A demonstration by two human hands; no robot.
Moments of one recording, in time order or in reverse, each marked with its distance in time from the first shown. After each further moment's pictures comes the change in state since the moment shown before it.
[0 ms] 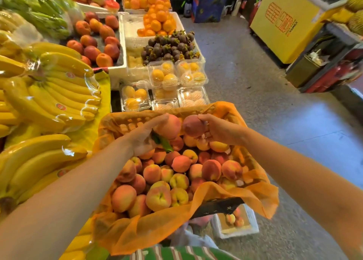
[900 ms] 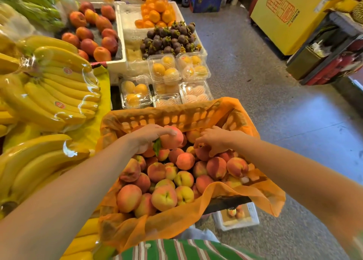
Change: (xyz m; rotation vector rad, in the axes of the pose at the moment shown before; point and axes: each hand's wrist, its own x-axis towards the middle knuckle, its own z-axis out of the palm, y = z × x) left_hand 0.018 -0.012 -0.011 0.173 -0.070 -0.221; right_hand 0.031 0.025 0.010 -1.857 -0.167 -0.018
